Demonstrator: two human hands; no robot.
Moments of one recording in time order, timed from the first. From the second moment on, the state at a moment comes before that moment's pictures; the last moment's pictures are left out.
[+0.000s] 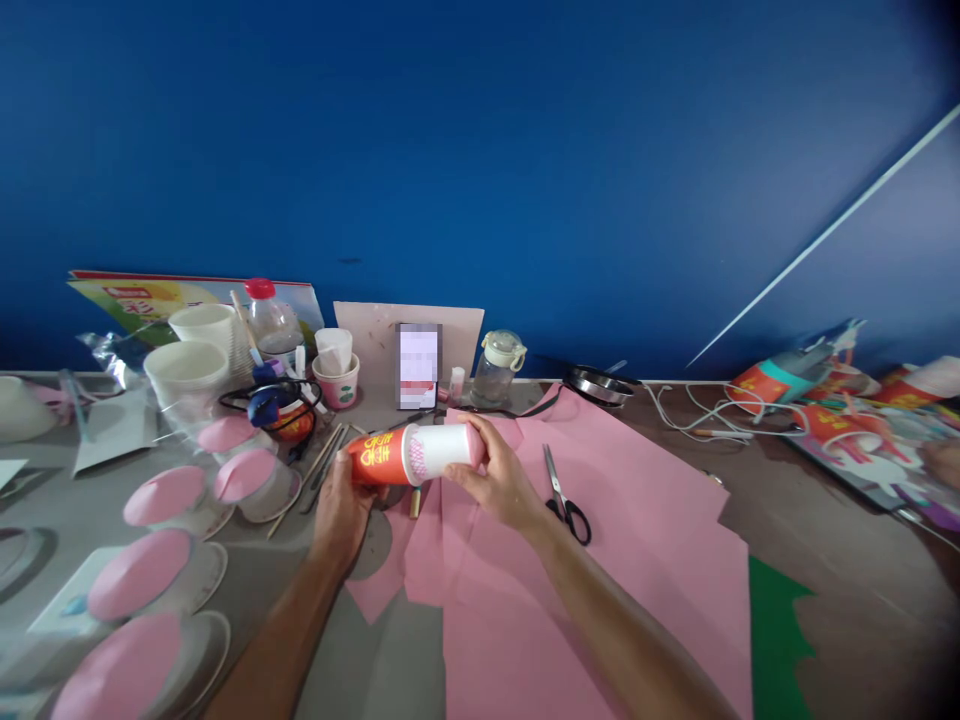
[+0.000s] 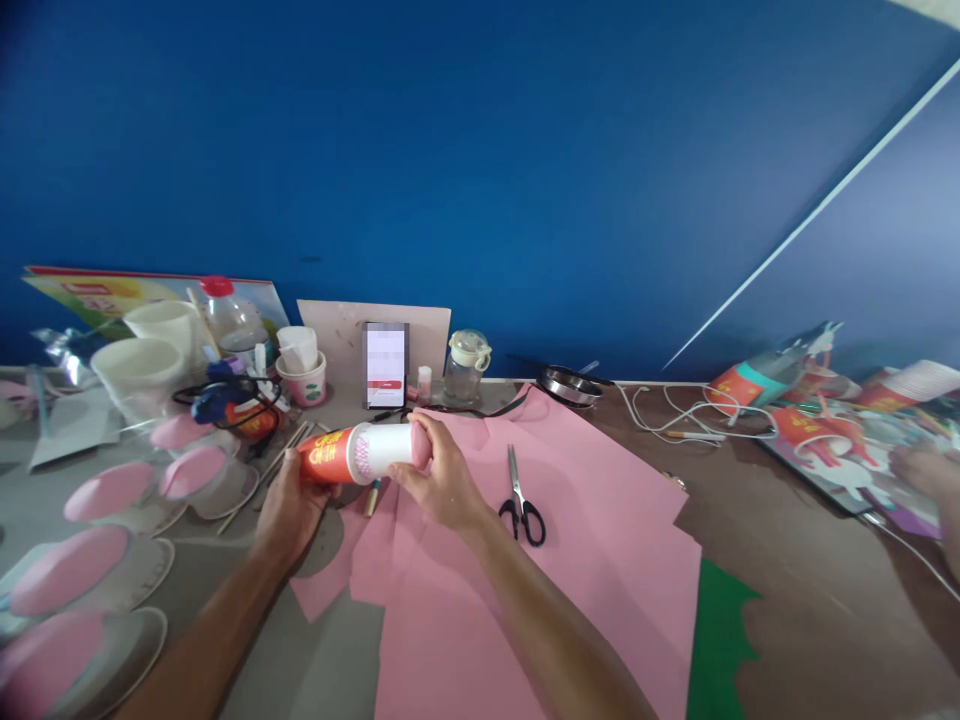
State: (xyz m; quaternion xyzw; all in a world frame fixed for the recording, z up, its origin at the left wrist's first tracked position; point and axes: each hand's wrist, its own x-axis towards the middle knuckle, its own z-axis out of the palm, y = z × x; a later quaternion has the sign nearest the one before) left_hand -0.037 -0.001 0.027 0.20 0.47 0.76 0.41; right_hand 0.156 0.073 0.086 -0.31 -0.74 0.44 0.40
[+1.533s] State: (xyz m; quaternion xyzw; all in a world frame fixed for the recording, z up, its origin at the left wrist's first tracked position) left_hand 0.006 -0.013 0.052 0.25 0.54 0.73 0.33; right_hand 0.057 0.001 0.152 -0.12 -0.95 0.23 0.18
